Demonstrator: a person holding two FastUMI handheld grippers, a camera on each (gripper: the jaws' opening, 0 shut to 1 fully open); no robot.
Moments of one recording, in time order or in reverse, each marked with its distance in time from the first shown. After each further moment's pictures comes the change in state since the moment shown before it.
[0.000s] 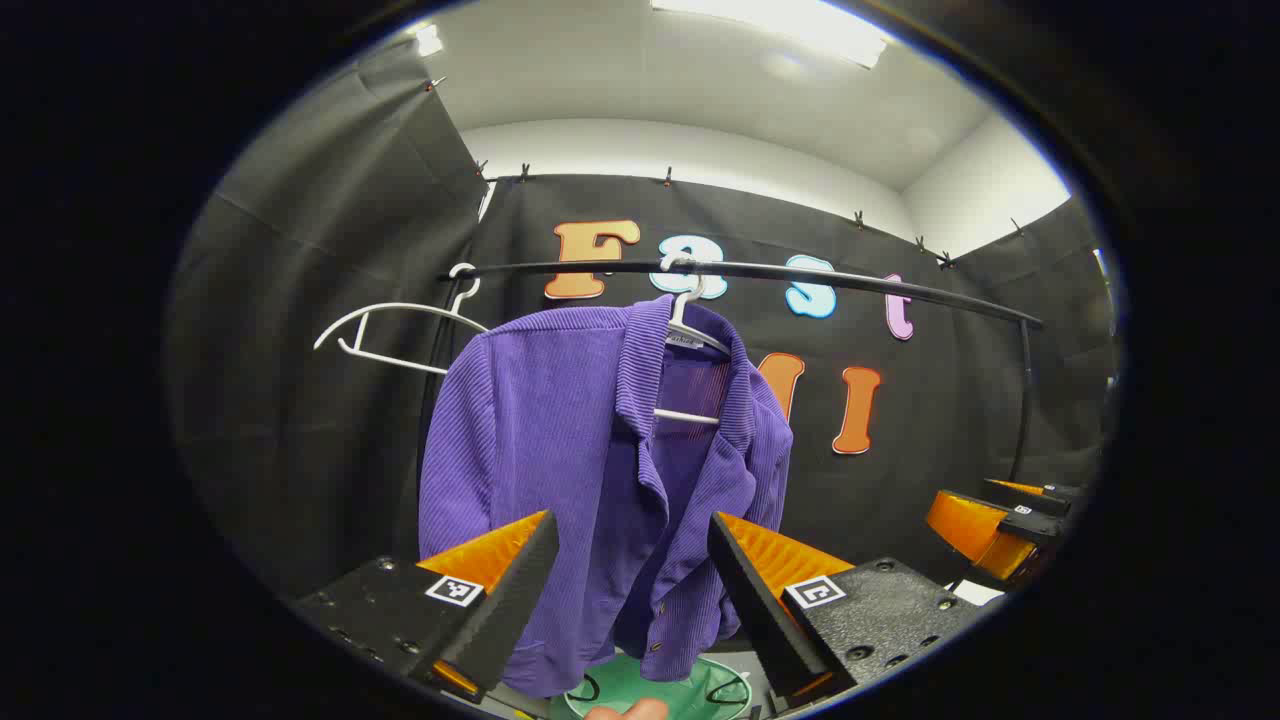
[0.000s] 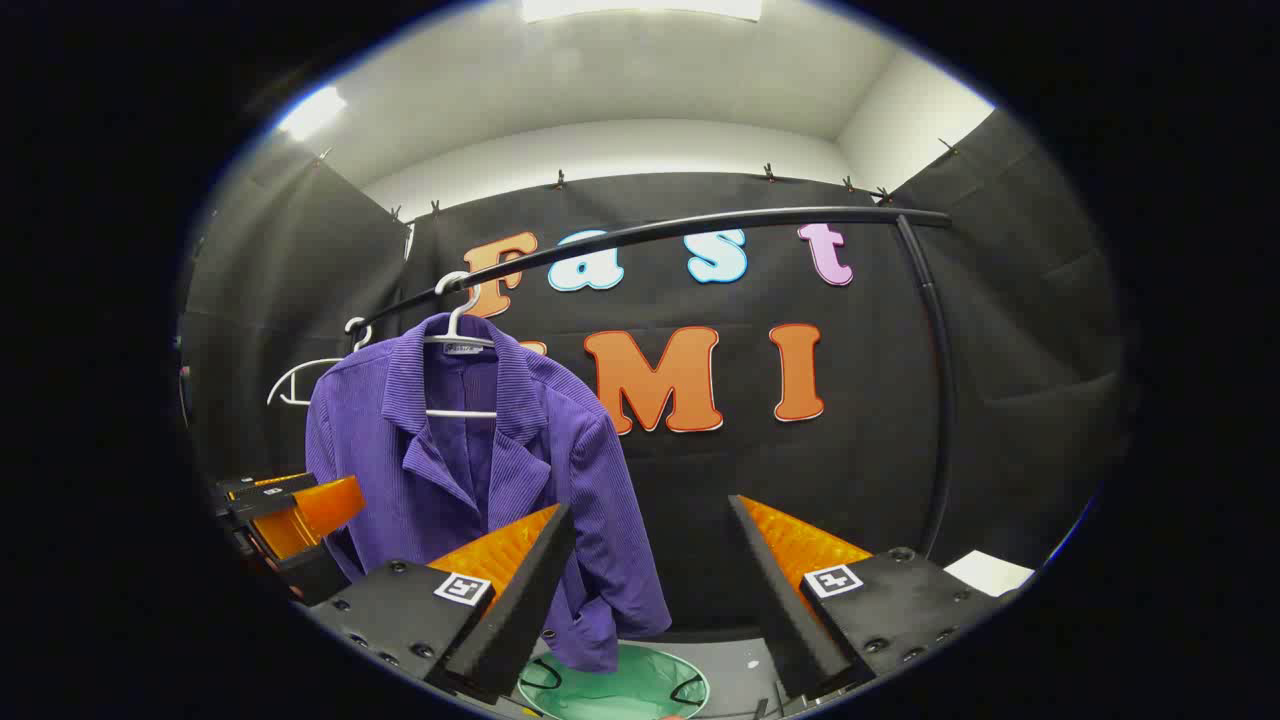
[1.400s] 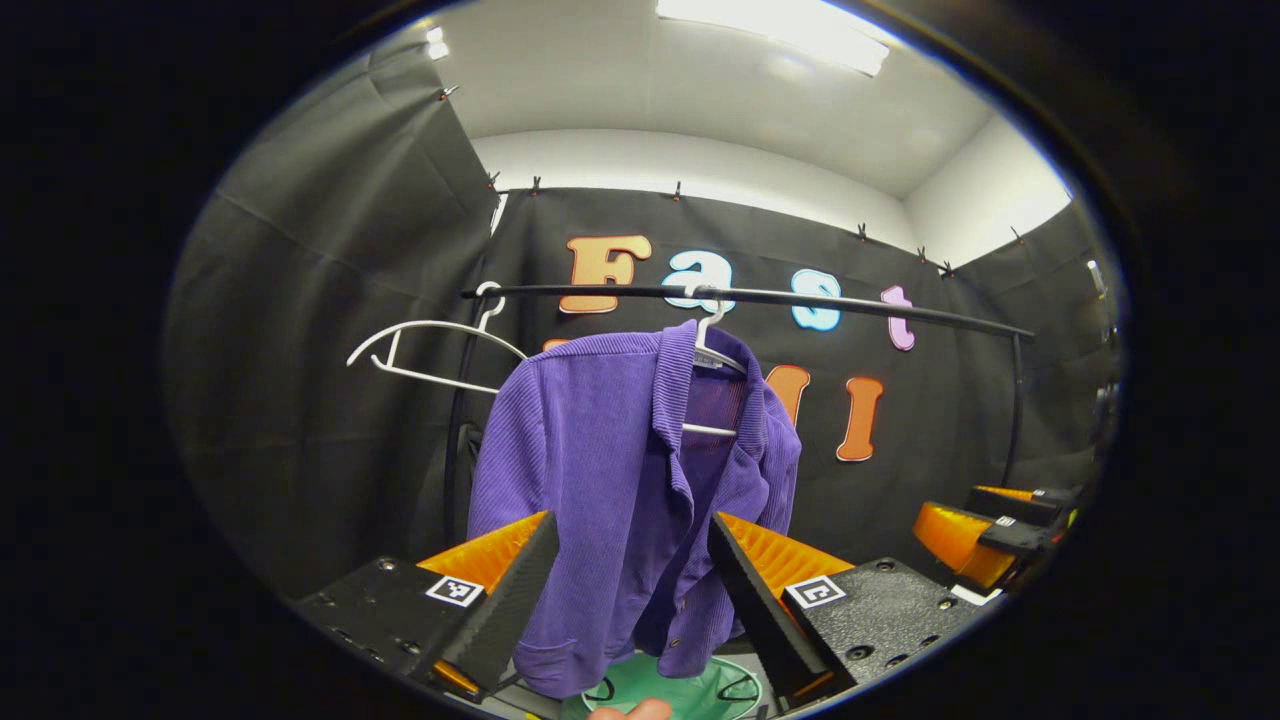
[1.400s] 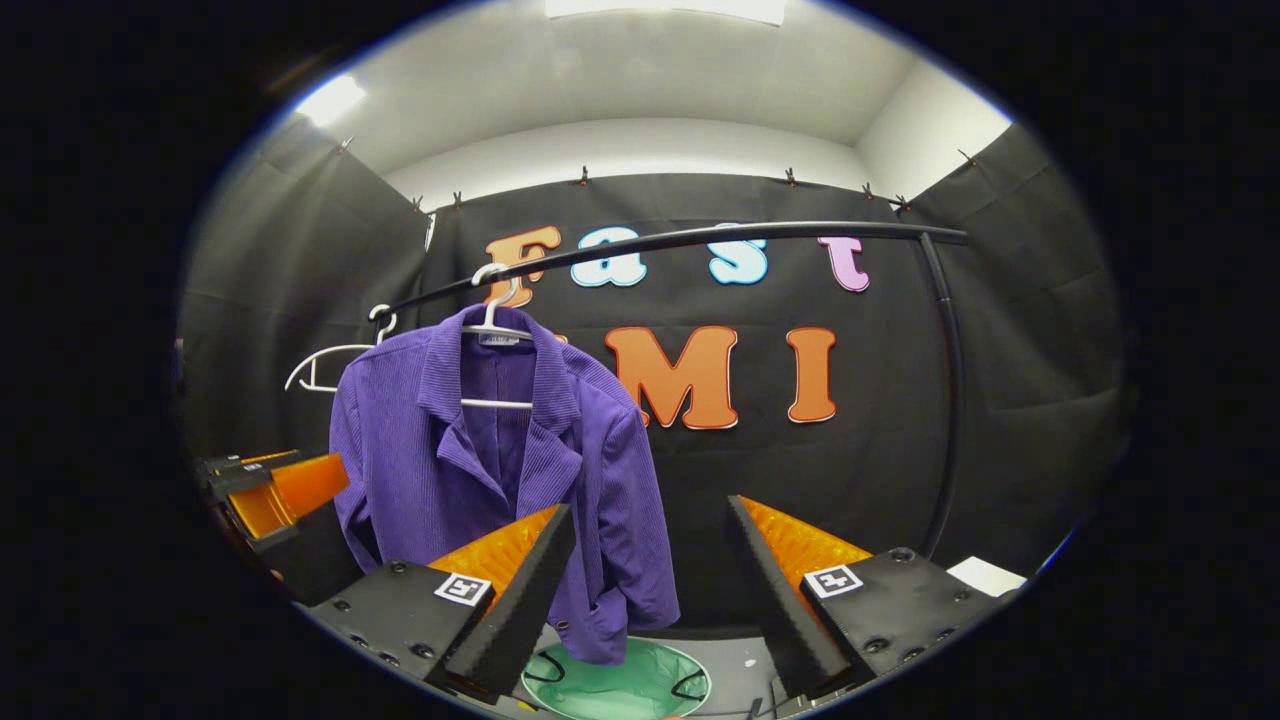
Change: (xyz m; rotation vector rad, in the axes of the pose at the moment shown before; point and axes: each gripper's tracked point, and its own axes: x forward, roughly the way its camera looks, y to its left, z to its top) left arm -0.031 0.034 0.023 -0.045 -0.045 0.014; right arm -0.015 0.040 -0.010 -0.055 0.031 0.031
